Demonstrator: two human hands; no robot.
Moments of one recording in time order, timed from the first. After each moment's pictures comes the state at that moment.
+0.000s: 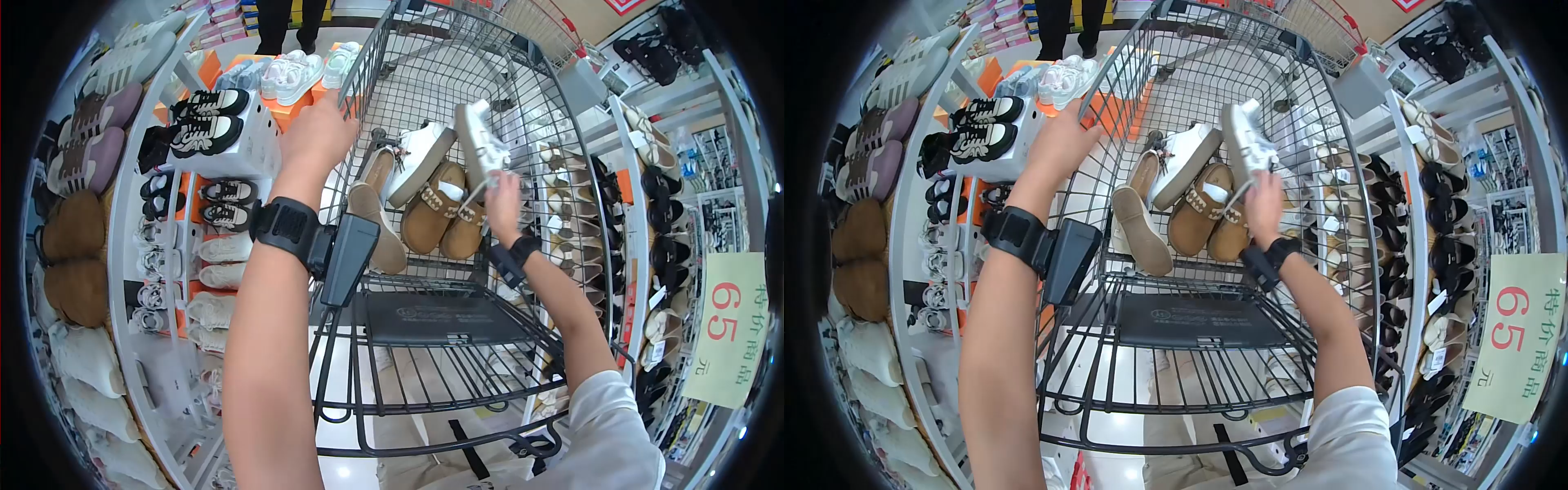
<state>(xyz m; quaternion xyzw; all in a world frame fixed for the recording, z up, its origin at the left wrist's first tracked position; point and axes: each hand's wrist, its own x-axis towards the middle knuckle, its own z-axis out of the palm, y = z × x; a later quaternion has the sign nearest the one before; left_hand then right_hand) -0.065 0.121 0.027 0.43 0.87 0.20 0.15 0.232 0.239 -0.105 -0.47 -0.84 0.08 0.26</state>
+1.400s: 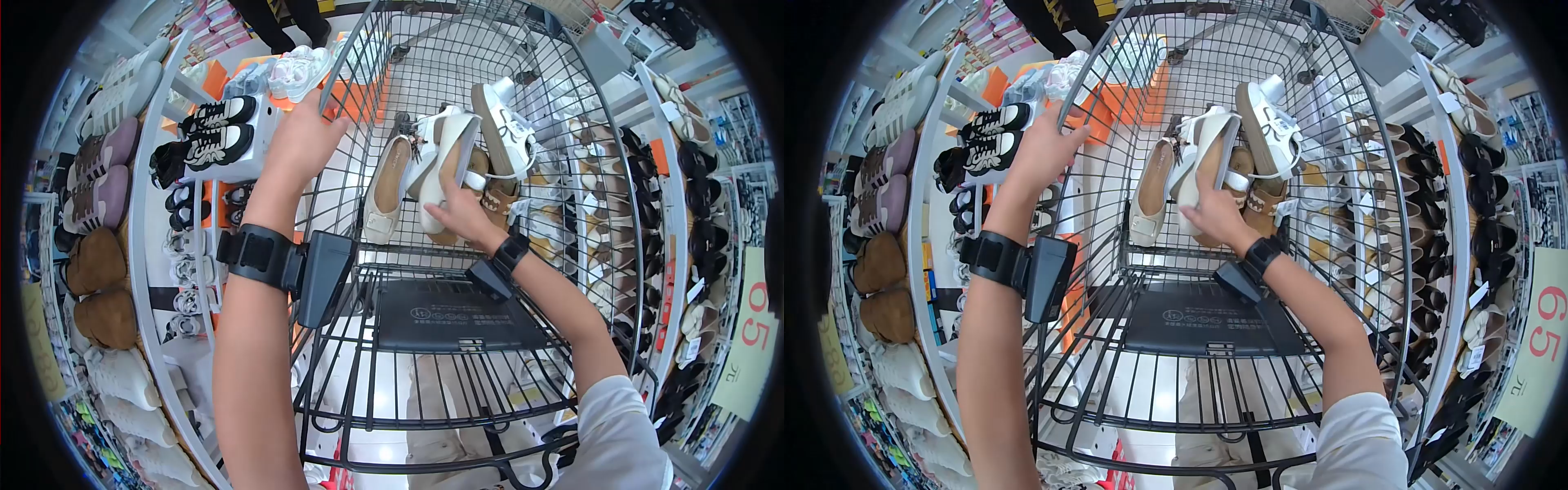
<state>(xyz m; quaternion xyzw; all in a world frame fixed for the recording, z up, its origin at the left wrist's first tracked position) -0.082 0.126 0.026 0.45 0.84 0.22 0.21 0.167 0.188 -0.129 -0.35 -0.87 0.32 0.12</state>
